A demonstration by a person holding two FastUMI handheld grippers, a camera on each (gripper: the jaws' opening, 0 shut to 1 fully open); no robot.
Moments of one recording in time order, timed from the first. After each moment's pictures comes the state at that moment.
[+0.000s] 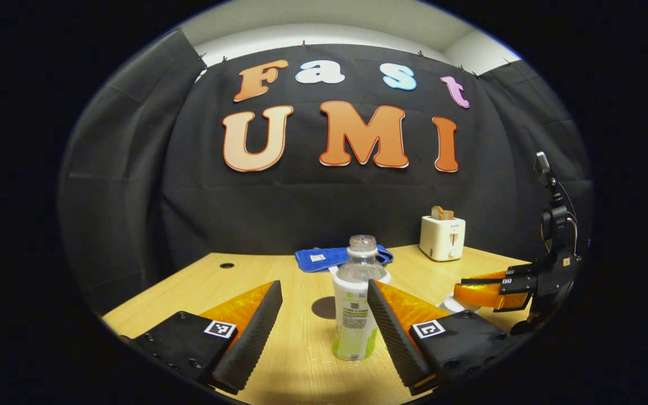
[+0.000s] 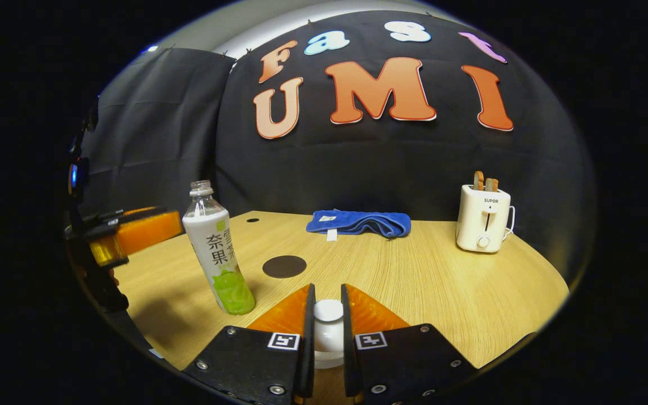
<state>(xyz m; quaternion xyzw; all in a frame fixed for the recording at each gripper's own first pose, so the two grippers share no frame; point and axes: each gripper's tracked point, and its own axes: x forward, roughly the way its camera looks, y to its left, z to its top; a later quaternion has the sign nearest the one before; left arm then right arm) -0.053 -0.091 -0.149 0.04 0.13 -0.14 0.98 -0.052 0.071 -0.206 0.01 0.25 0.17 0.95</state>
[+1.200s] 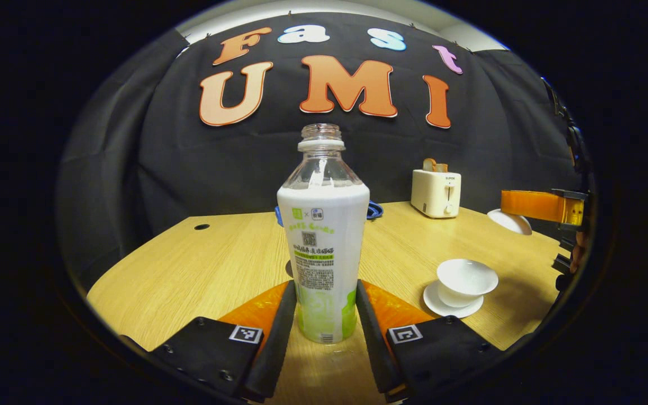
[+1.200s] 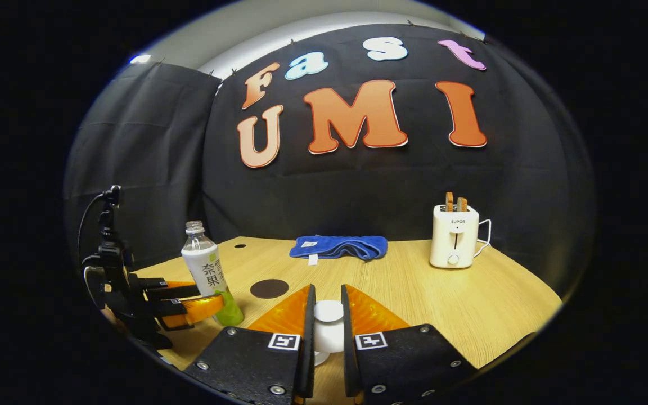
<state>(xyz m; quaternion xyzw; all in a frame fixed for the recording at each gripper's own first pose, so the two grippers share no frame) -0.046 -0.111 -0.242 0.08 0.22 -0.16 0.96 -0.050 0.028 -0.163 0.02 0.20 0.13 0.97</state>
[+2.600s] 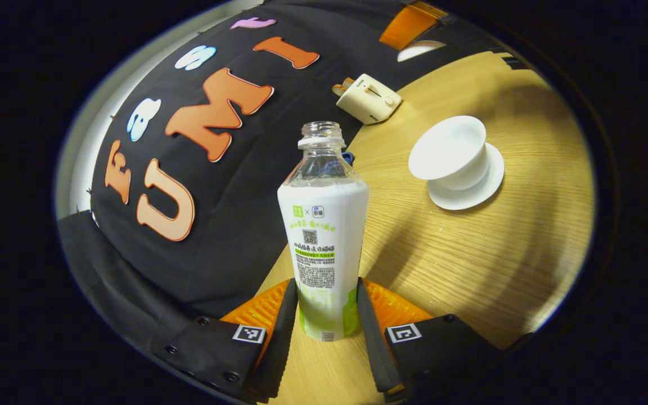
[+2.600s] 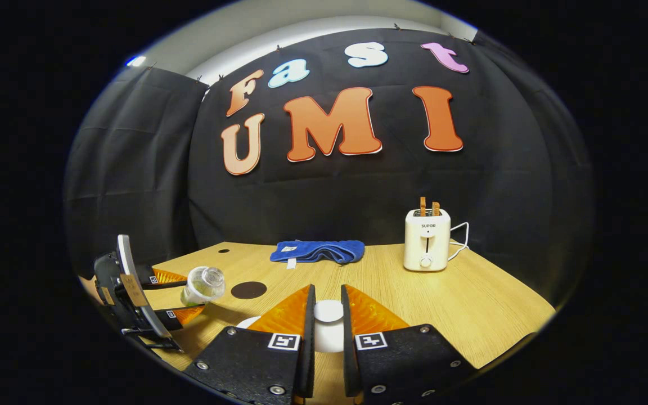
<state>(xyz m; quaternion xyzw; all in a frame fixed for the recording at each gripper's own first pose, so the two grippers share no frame) -0.053 -0.115 -0.252 0.53 0.16 -0.21 0.81 -0.057 -0.021 -0.154 0.03 0.18 0.09 0.98</state>
